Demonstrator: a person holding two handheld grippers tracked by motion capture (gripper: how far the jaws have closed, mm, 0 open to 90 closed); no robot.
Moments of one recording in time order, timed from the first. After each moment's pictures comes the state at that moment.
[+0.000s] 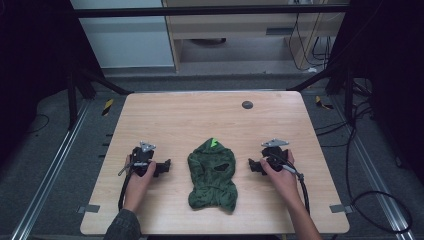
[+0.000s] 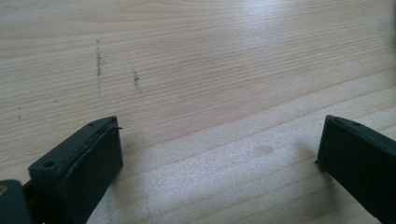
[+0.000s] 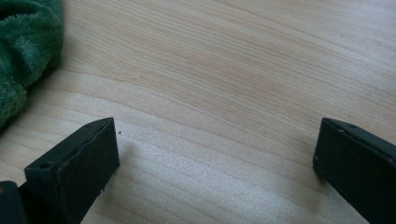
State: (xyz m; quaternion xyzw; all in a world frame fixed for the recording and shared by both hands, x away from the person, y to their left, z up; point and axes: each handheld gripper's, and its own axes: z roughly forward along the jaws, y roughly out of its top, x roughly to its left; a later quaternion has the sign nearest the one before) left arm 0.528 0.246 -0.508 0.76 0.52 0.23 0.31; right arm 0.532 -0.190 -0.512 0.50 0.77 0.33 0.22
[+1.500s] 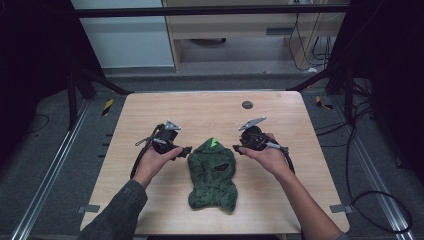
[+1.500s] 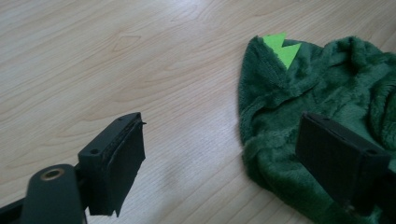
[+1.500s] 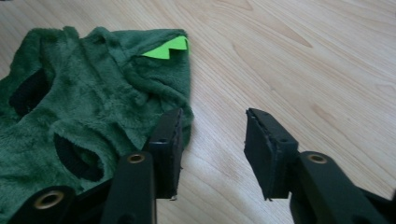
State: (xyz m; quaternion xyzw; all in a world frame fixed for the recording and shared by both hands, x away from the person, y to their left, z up) left arm 0.566 0.175 -0.441 0.85 0.39 0.15 0.33; right arm 0.567 -0.132 -0.445 0.37 0.86 0.33 0.13
